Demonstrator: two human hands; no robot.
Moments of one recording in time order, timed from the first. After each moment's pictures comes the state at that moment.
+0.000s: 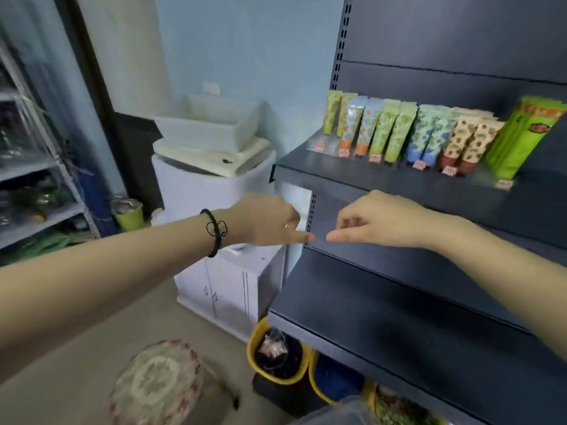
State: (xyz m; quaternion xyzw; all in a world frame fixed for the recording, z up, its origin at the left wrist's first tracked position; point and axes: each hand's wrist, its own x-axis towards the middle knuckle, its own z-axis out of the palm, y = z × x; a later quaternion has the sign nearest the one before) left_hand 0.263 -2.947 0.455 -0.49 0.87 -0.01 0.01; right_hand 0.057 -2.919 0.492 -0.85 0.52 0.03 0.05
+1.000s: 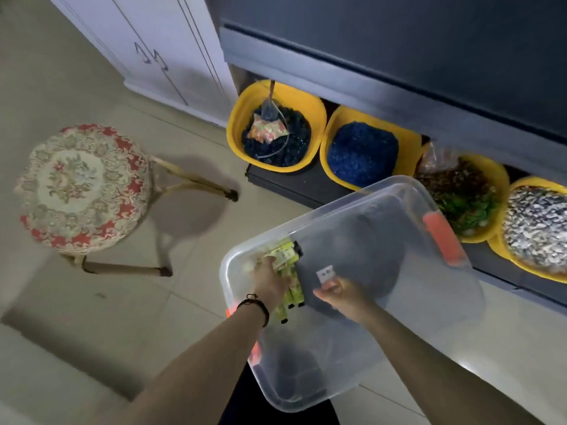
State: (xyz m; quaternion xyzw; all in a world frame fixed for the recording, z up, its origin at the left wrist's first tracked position) left_hand 0.190 -2.764 -0.233 -0.75 0.41 0.52 0.02; right_hand 0.020 -2.737 -0.229 -0.38 0.70 0.03 0.61
